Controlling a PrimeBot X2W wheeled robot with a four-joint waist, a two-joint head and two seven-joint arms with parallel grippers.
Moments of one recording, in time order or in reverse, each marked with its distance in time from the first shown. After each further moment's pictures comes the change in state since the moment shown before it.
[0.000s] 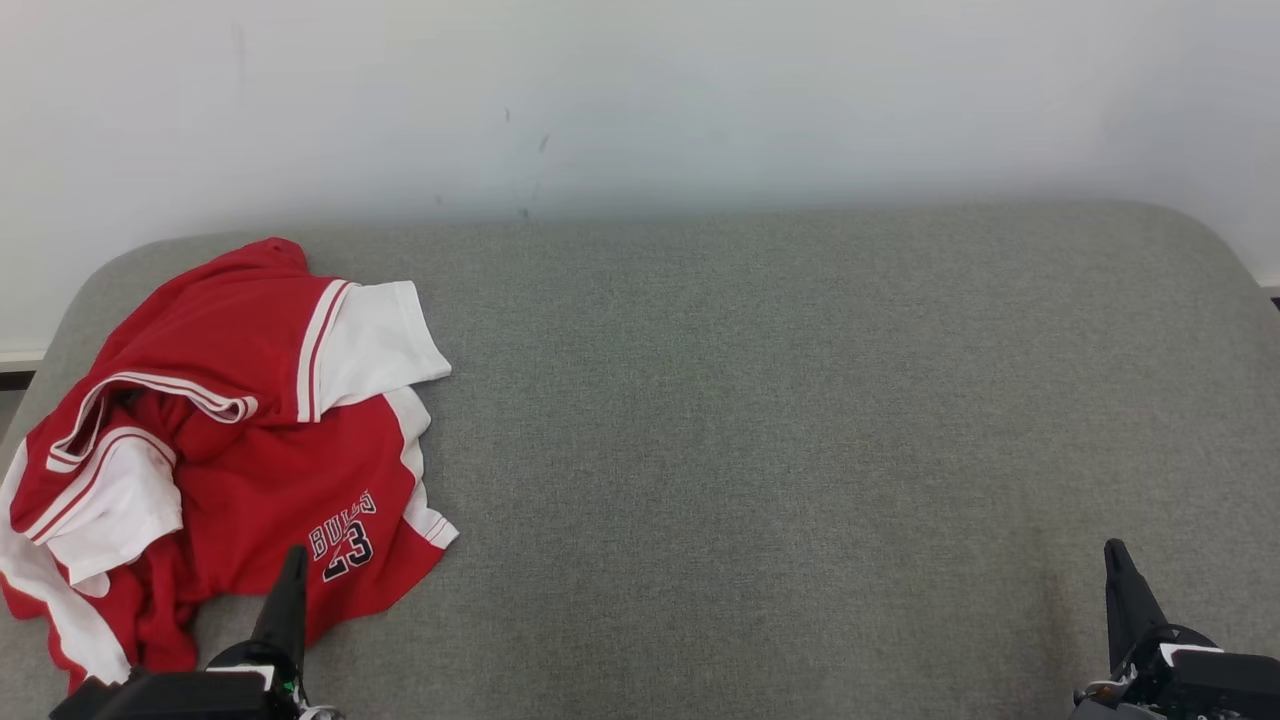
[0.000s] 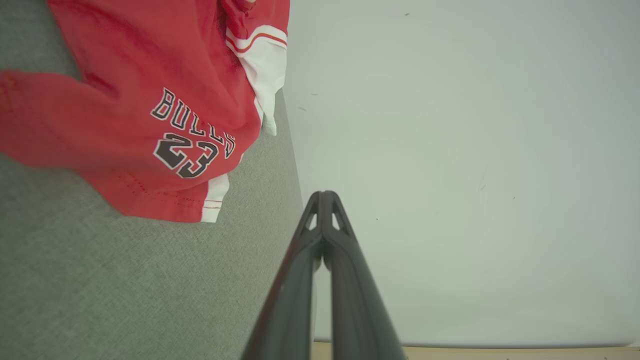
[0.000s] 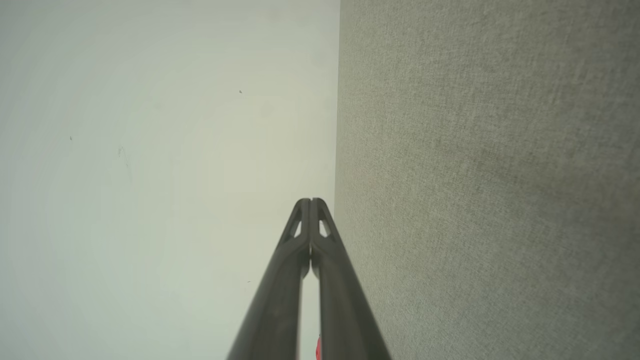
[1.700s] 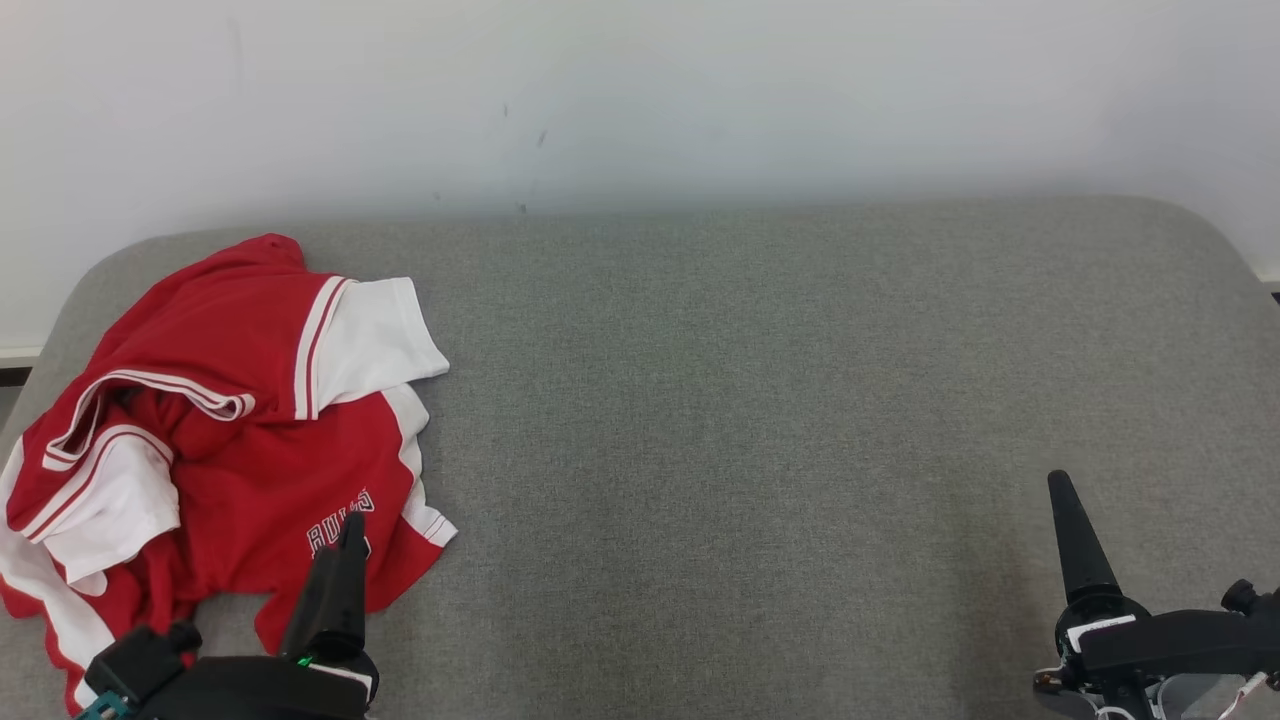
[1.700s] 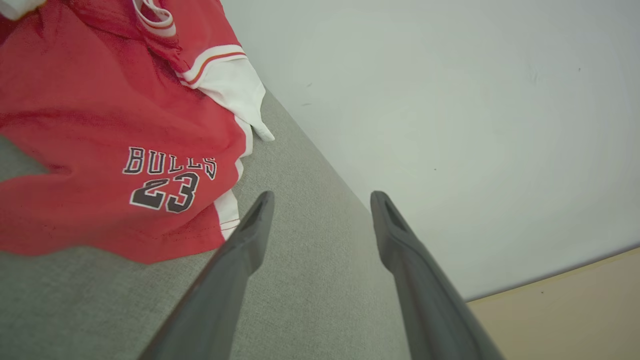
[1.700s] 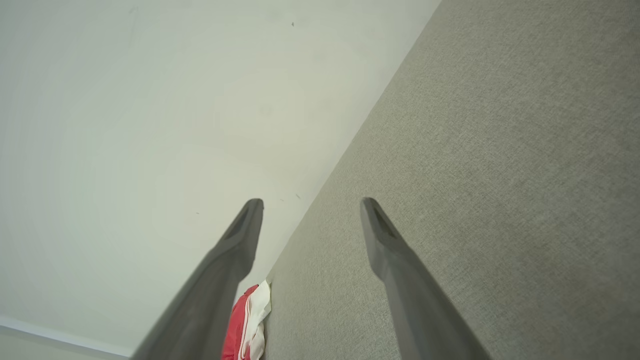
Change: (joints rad) left arm 0.024 0.055 -0.175 -0.086 0.401 0.037 -0.161; right arm -0.006 -0.096 0.222 -0.100 -0.335 -0.004 -0.154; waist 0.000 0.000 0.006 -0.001
